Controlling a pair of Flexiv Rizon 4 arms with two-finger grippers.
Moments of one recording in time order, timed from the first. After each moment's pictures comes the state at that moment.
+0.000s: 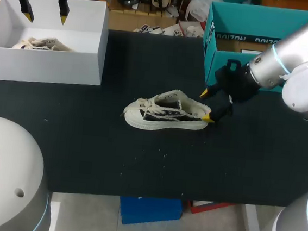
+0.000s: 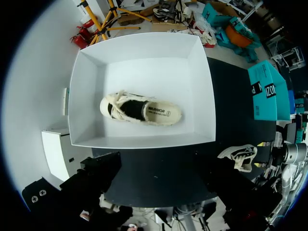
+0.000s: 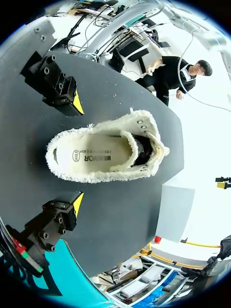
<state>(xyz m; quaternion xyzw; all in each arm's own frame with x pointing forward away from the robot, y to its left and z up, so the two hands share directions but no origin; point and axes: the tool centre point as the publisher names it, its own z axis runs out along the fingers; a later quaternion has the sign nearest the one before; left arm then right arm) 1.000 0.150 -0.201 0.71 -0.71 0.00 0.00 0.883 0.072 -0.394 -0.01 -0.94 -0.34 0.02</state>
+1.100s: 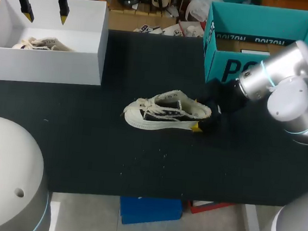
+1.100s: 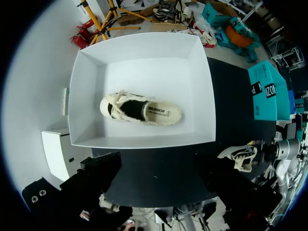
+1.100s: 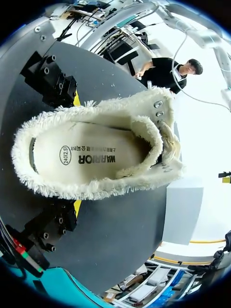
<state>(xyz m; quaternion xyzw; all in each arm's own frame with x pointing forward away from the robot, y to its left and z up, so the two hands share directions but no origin) 1.000 0.150 -0.201 0.71 -0.71 0.00 0.00 0.879 0.100 -0.445 -0.03 -0.92 -0.38 0.06</state>
